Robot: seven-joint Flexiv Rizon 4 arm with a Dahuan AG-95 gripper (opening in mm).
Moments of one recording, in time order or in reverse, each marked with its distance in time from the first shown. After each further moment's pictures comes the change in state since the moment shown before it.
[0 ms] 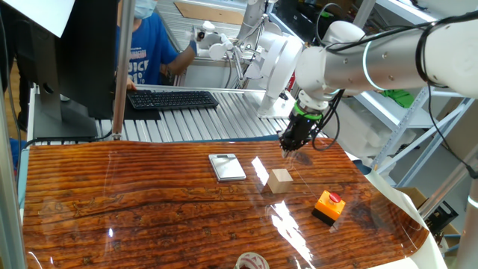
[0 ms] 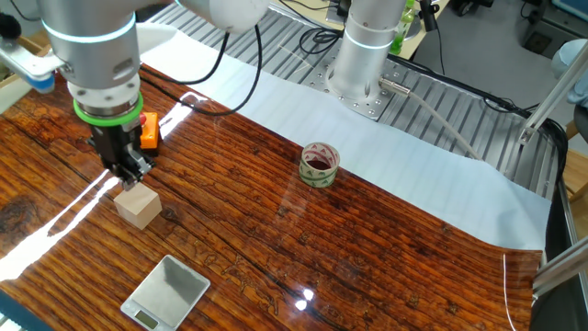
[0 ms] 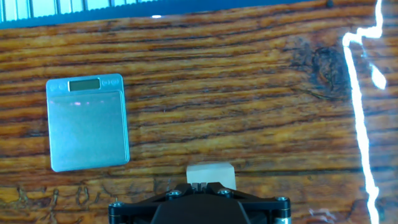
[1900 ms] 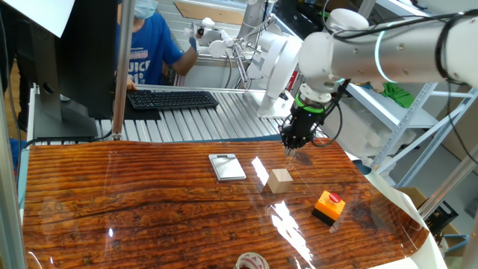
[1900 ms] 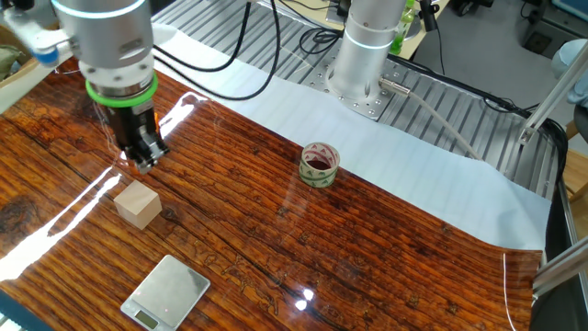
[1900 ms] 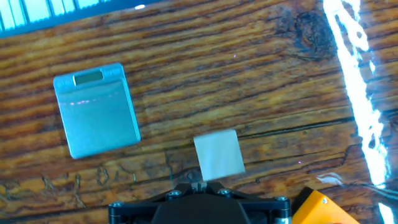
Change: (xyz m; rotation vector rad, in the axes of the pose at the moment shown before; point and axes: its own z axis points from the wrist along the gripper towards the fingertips) arm 0.037 0.017 -0.049 0.020 0.038 0.128
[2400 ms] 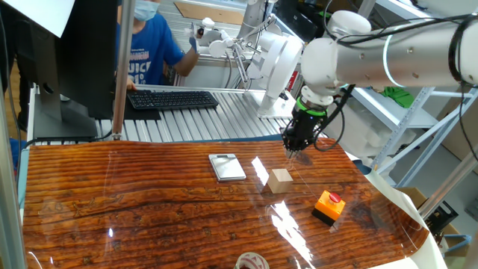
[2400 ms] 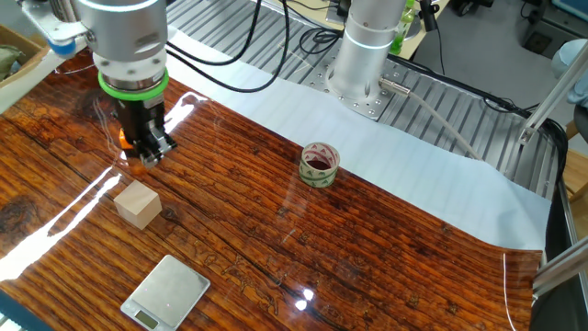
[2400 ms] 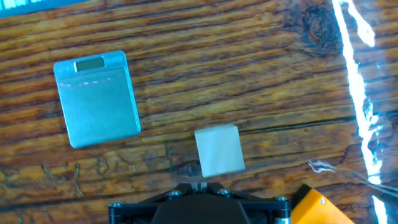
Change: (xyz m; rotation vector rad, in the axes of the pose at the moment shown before) arm -0.001 0.001 0.000 -0.002 0.016 0.030
